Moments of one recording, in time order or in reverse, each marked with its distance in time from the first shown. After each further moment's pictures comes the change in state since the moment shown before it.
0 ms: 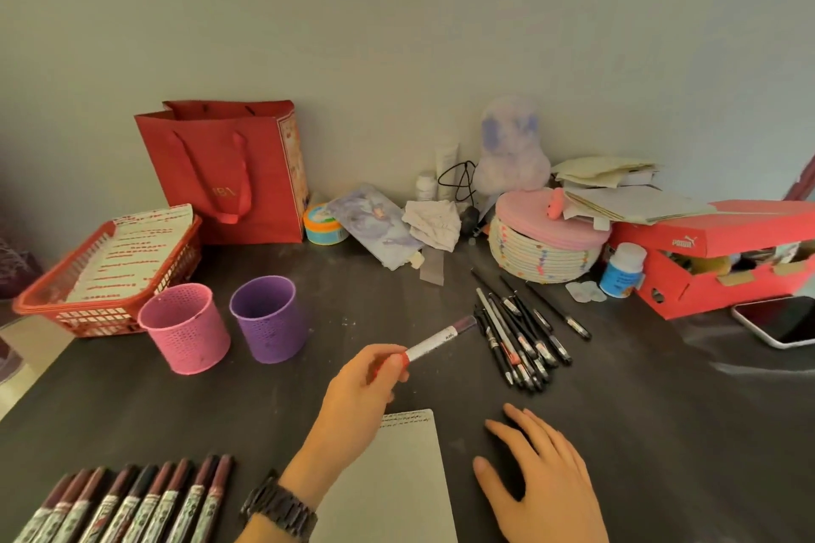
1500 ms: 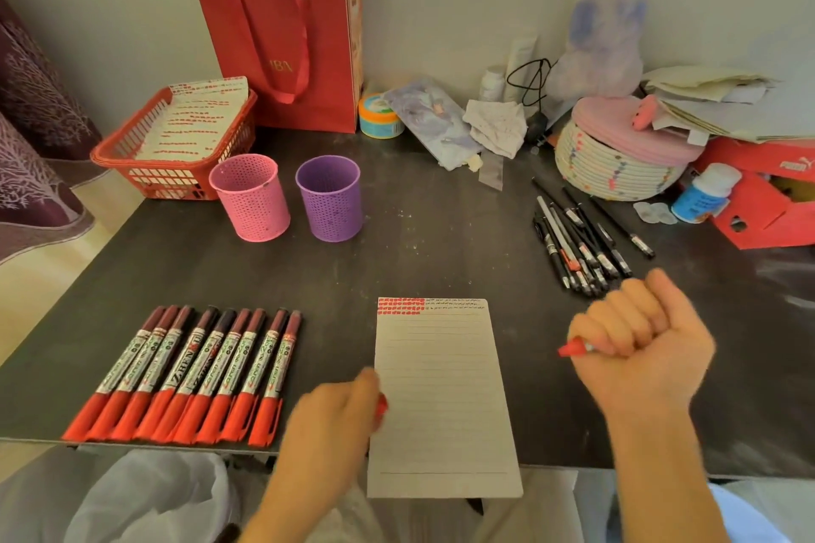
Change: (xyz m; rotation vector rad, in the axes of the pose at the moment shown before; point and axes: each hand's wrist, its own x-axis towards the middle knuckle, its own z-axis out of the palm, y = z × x) left_hand -0.141 -0.045 -0.045 0.161 0.141 -0.321; right_hand -0.006 -0.049 -0.056 2.238 -0.120 0.050
